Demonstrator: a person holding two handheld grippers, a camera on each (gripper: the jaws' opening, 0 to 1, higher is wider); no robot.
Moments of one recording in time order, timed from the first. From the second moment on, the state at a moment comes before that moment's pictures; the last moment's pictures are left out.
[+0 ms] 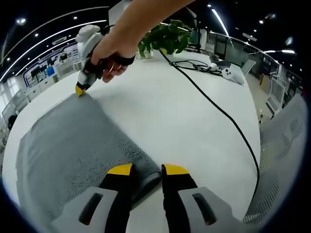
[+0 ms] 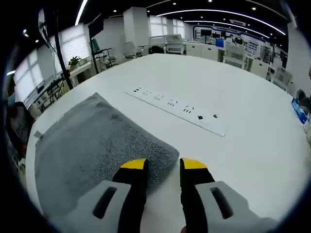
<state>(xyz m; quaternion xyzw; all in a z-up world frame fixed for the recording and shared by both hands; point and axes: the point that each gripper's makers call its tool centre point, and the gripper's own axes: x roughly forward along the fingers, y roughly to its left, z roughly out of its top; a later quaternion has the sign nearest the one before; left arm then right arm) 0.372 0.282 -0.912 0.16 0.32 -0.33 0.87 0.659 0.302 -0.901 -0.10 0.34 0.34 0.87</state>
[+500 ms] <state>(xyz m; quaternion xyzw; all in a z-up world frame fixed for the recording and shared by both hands) 0.373 0.283 -0.912 0.17 0.32 -0.33 0.87 0.655 0.298 -0.904 -0.07 0.36 0.34 0.87</state>
